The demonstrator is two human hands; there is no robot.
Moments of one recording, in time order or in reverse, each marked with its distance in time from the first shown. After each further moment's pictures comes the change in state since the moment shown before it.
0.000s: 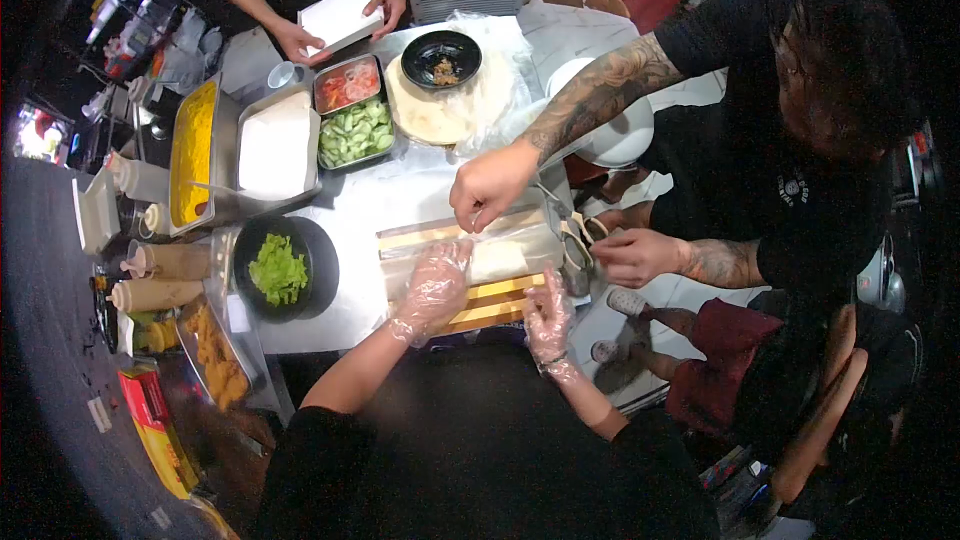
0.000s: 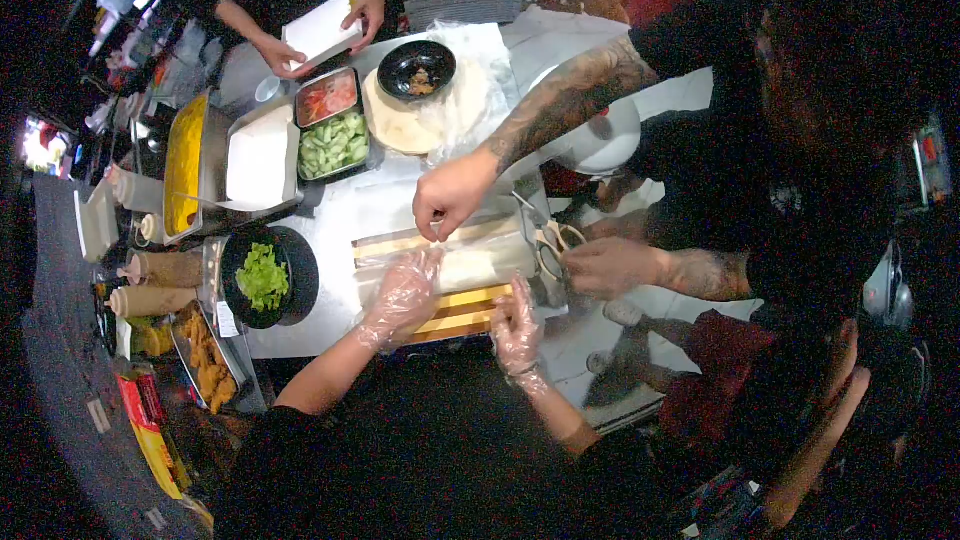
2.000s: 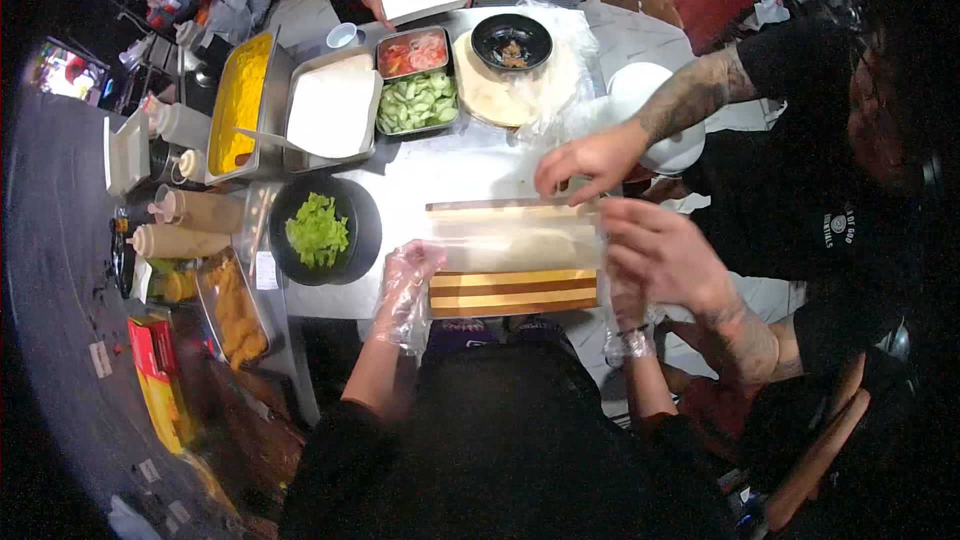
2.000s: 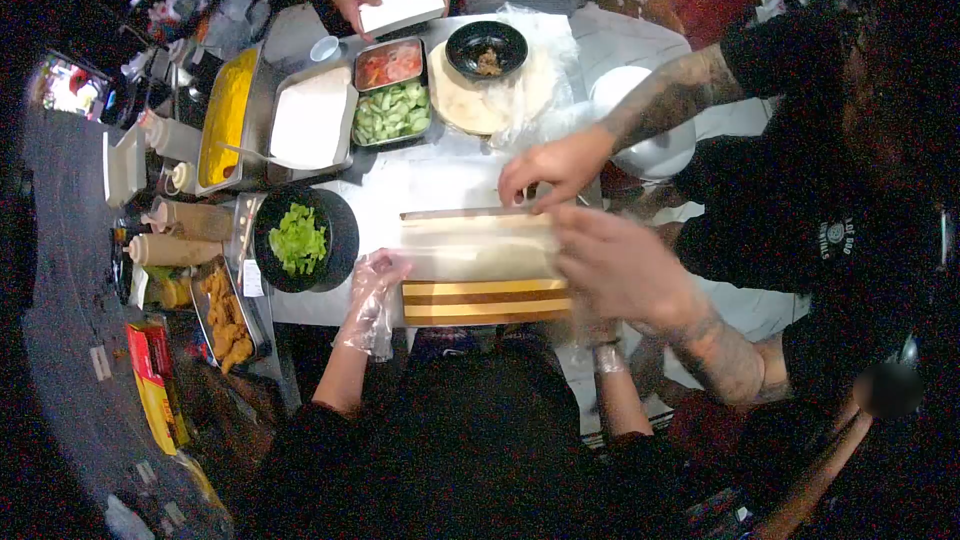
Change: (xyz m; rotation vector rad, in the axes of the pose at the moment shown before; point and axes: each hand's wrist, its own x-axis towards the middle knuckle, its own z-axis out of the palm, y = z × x) left_hand -0.087 -0.041 -0.046 -1.556 0.357 -0.942; right_hand 0.073 -0.073 -0.043 0.069 -0.256 0.025
